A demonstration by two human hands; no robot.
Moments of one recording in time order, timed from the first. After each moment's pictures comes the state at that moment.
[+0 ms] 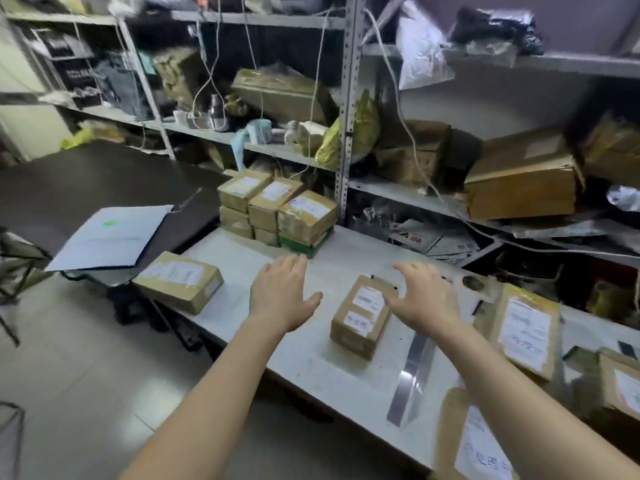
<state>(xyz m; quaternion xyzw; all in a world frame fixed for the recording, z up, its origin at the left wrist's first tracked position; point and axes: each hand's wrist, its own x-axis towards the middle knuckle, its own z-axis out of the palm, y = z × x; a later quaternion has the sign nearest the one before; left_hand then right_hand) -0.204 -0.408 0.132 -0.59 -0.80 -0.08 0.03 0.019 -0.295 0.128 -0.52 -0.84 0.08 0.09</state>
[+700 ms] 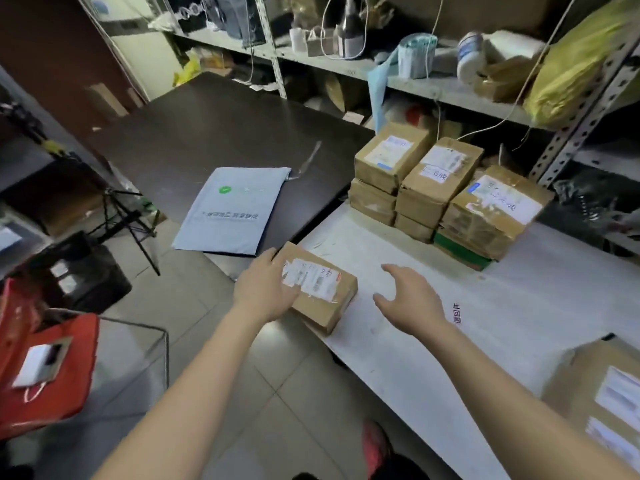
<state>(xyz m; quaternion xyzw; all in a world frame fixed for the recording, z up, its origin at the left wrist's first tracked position) -0.602 -0.417 0.041 -0.40 -0.91 -0.03 -0.12 -0.394 -0.254 0.005 -0.42 -0.86 0.29 0.00</state>
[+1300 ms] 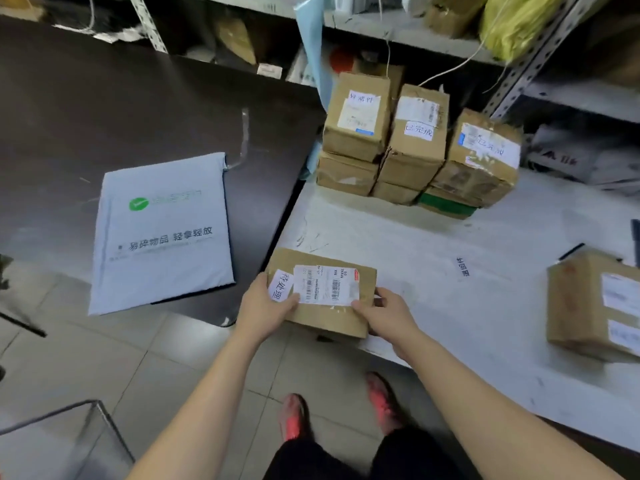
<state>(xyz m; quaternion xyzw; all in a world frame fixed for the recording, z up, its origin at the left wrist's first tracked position) -0.742 -0.397 -0.077 -0.34 -0.81 -0.25 -0.40 -0.507 -0.328 -0.085 -0.66 -0.46 0.58 0.13</state>
